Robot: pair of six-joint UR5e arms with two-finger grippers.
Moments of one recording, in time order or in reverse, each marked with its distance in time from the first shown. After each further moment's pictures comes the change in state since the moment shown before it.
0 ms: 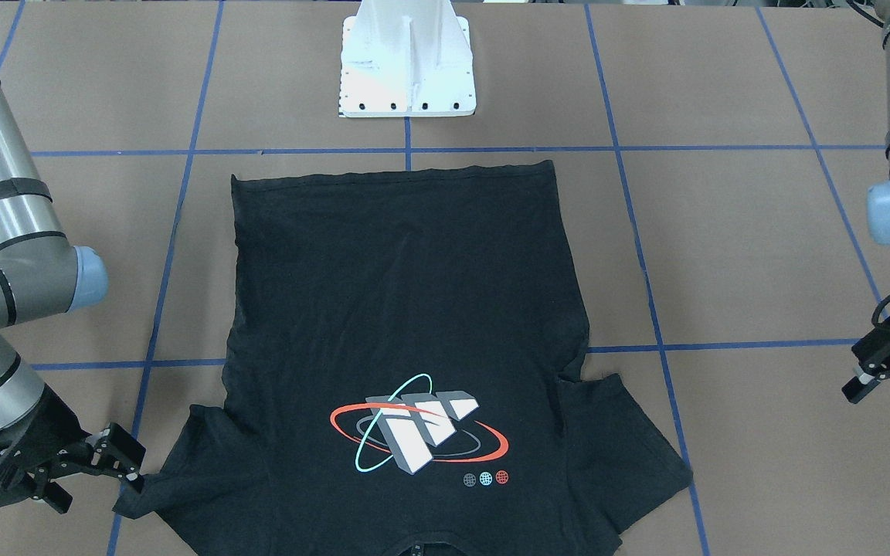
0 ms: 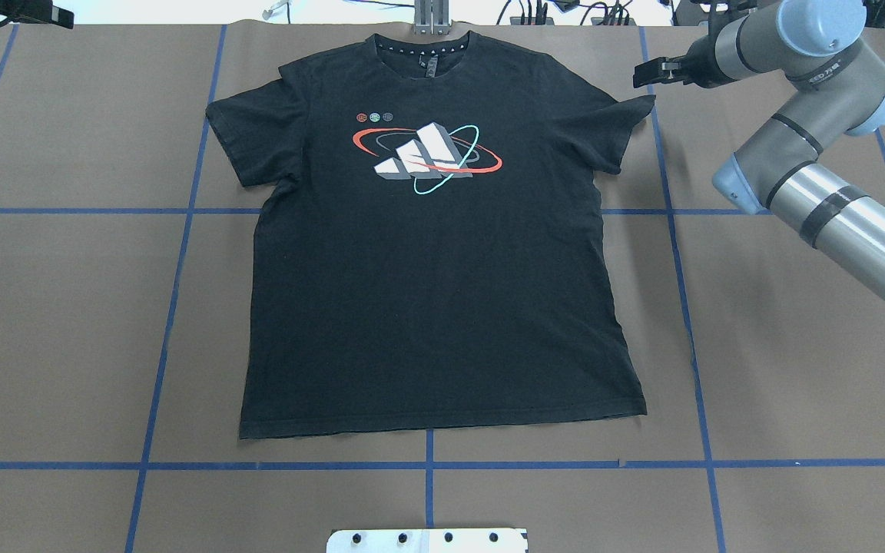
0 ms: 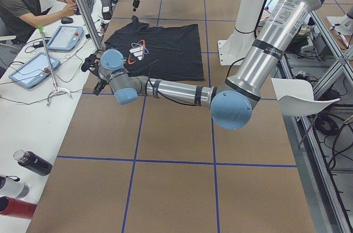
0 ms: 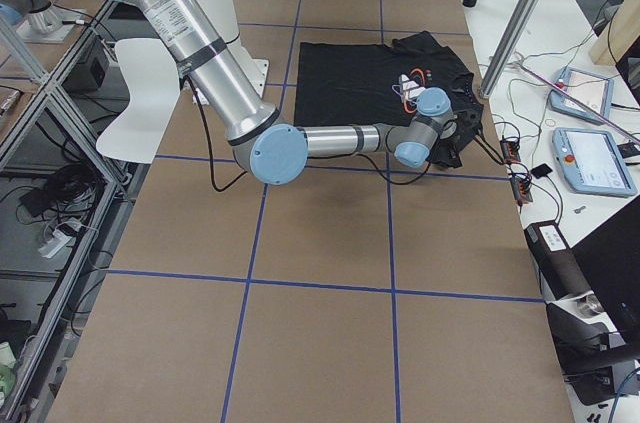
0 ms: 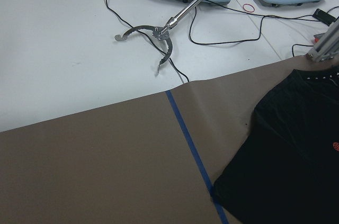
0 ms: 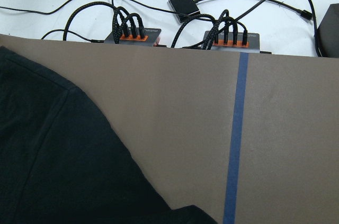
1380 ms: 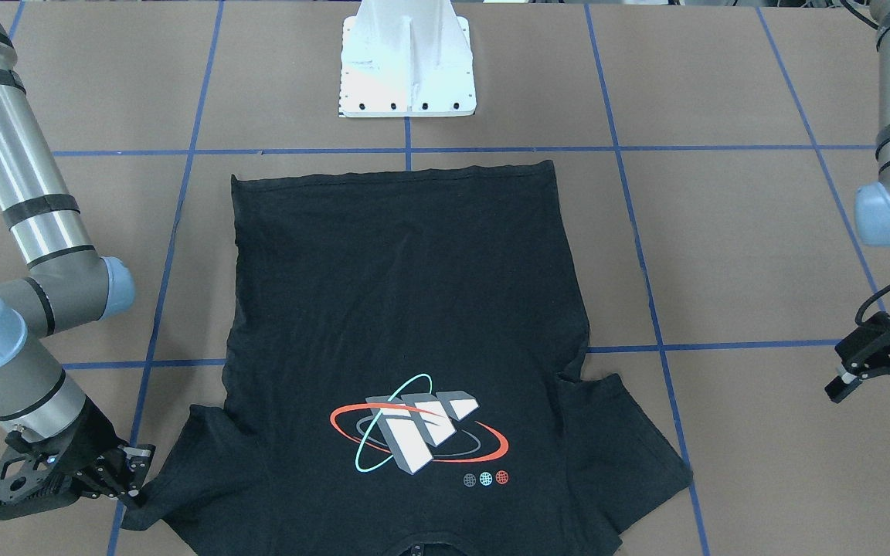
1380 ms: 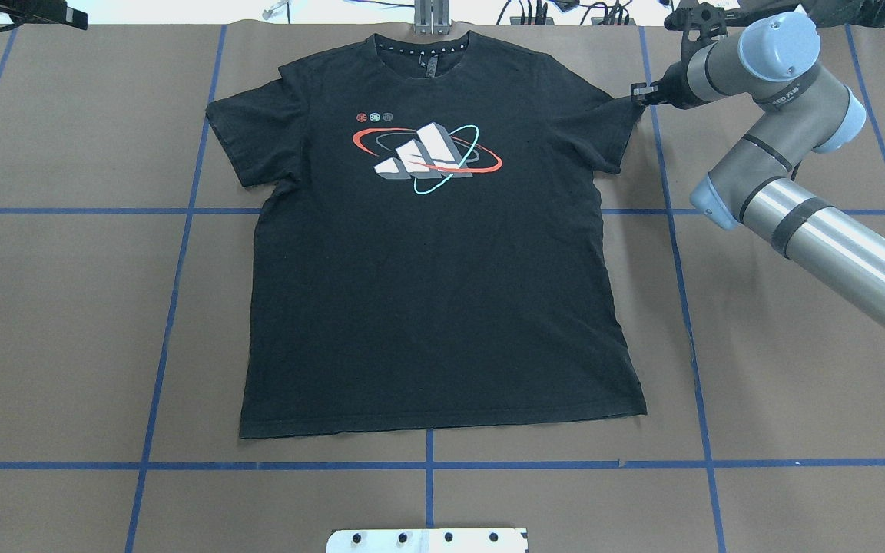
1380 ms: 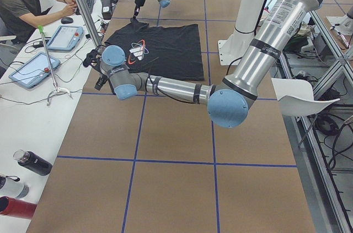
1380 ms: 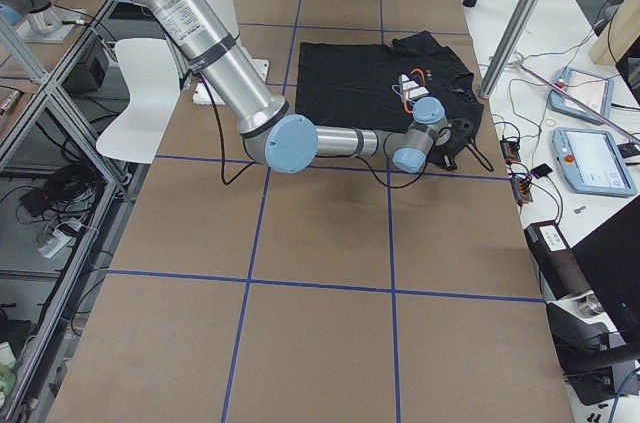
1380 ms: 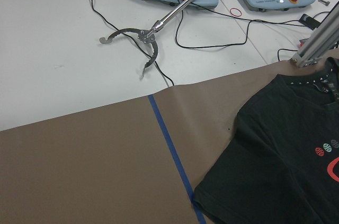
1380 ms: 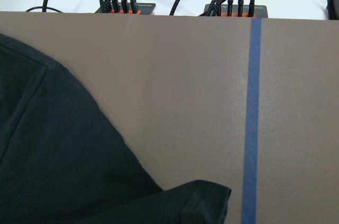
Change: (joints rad) left arm 0.014 -0.009 -0.002 -0.005 0.000 -0.010; right arm -0.045 0.049 -0.113 0.037 -0.036 0.017
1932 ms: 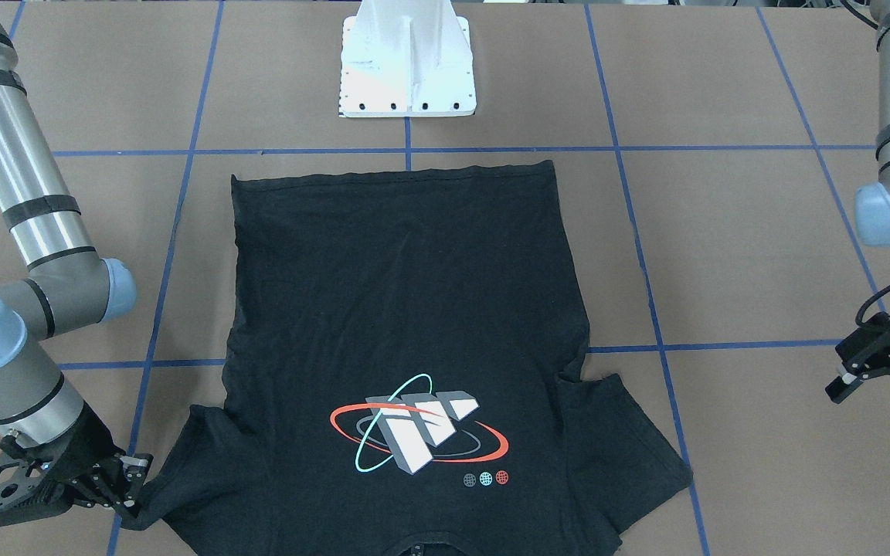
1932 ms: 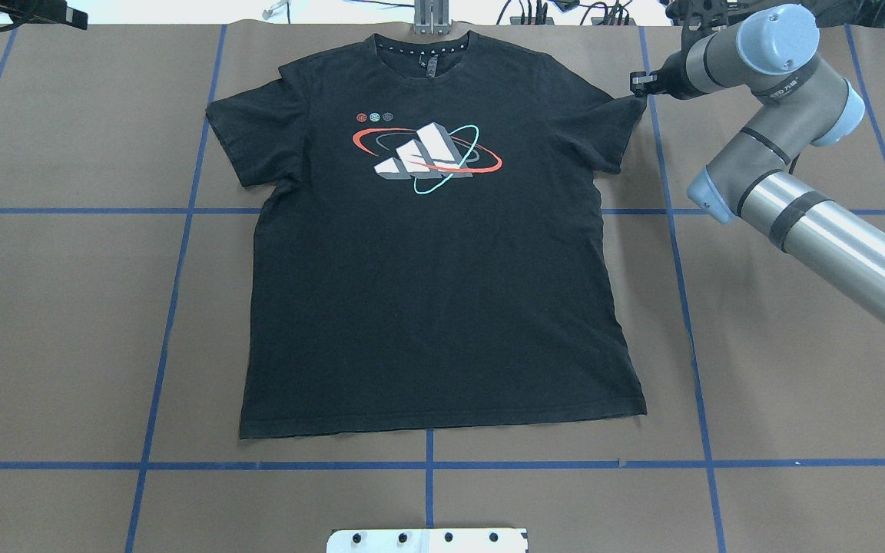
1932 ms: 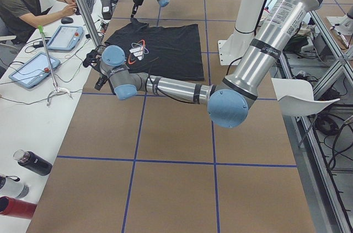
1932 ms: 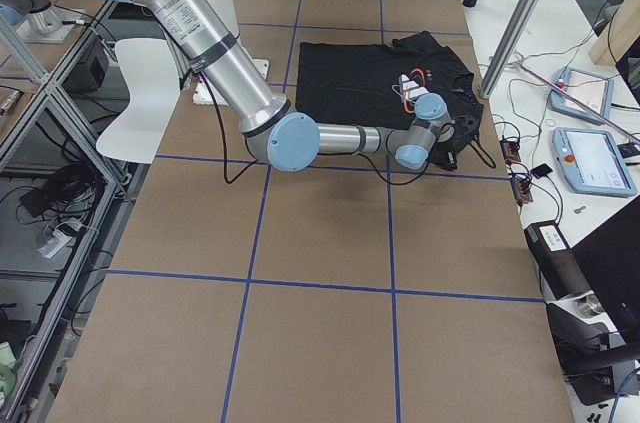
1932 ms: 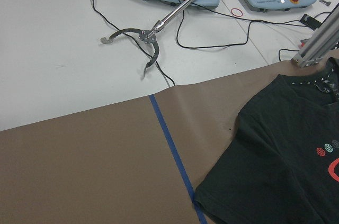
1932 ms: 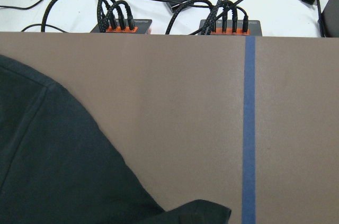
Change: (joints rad) left arm 0.000 0.000 0.000 0.000 0.001 0.000; right arm 0.009 0.020 0.001 -0.003 -0.031 0.083
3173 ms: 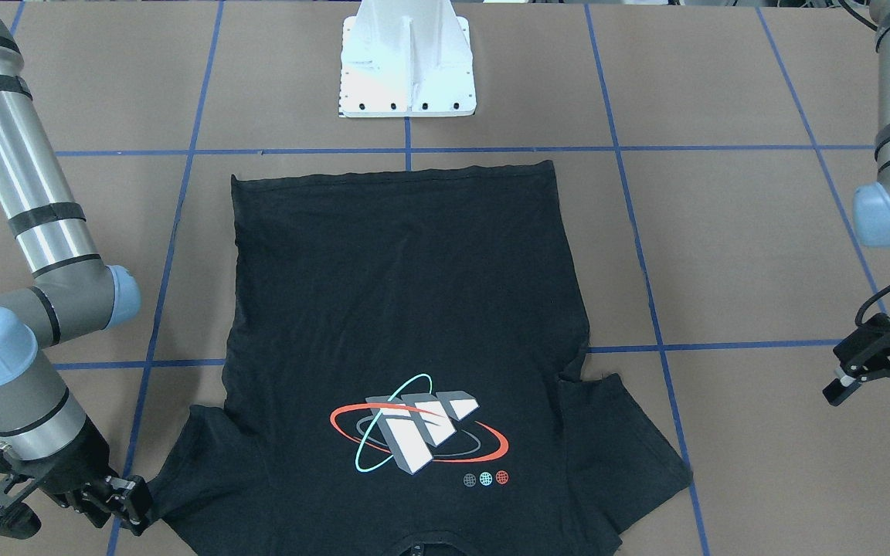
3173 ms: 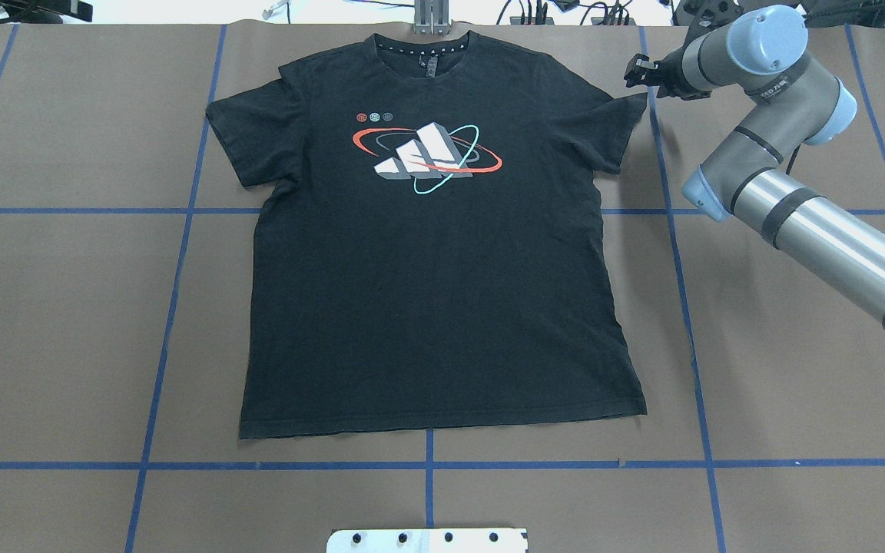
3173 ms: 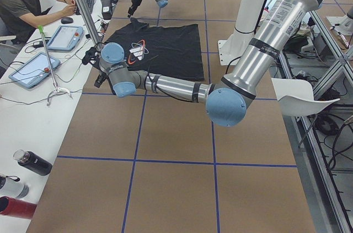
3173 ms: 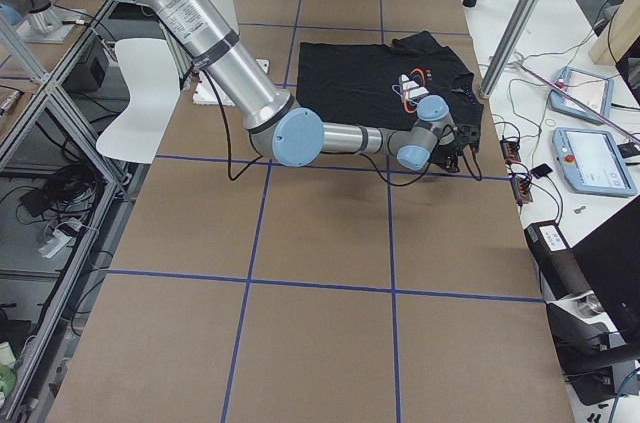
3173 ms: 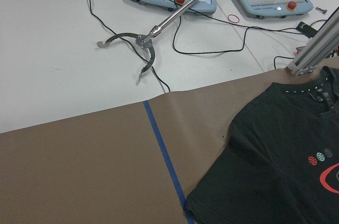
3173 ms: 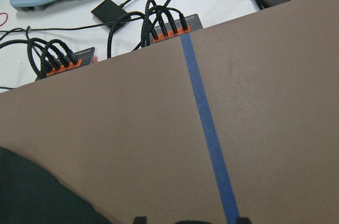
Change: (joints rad) left arm 0.000 -0.014 -0.003 0.001 -0.001 -0.031; right arm -0.011 0.022 -0.068 -0.008 -0.050 0.267
